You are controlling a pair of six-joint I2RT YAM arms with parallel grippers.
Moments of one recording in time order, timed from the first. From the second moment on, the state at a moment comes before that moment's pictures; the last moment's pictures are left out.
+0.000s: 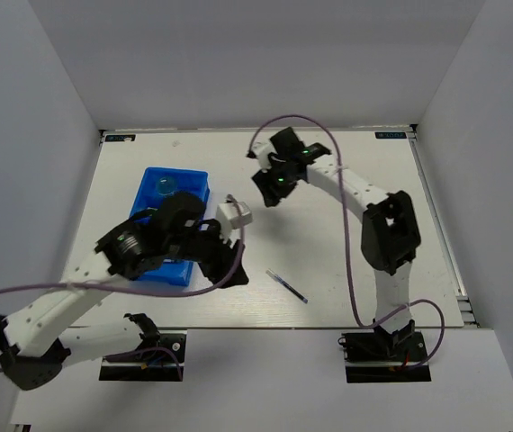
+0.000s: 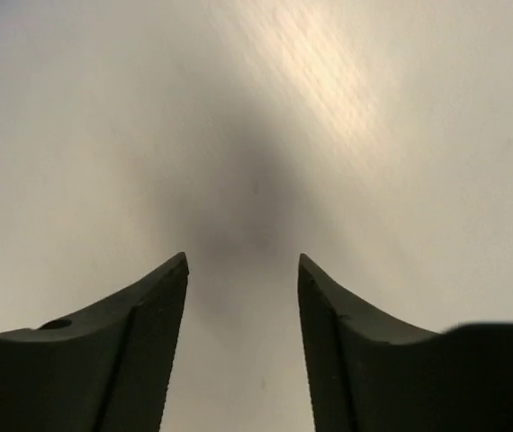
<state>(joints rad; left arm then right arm) -0.89 0.96 1.21 -0.86 0.40 -0.18 0.67 2.05 1.82 -0.73 -0.20 -0.25</state>
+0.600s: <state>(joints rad) -1.17 1.69 1.30 -0.87 0.19 0.52 0.16 1.31 1.09 -0.86 -0.67 -0.39</state>
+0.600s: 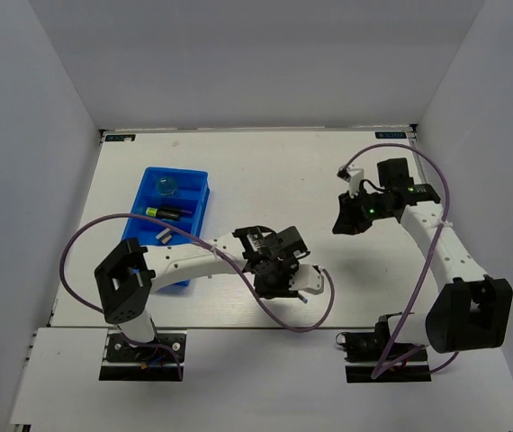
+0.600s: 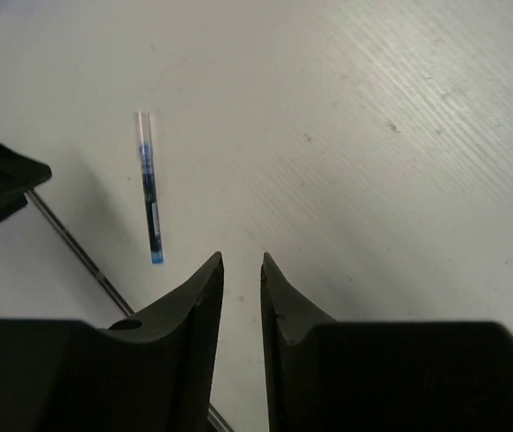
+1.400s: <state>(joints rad) -1.17 1.93 1.33 -0.56 0.18 0.66 -0.13 1.27 1.08 -0.85 -0.84 -0.35</state>
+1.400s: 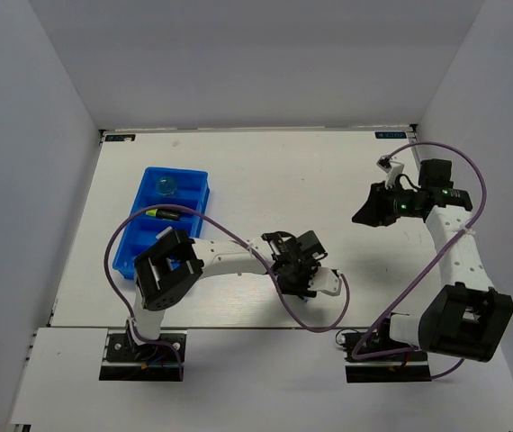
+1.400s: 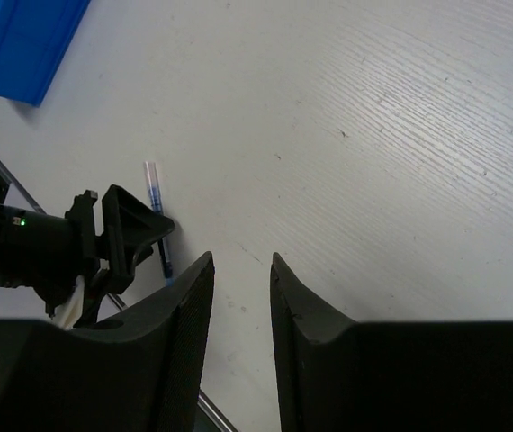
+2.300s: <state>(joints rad) -1.12 1.80 1.16 -0.47 0.08 0.52 -0.27 1.27 1.08 -0.94 -1.02 -0.40</state>
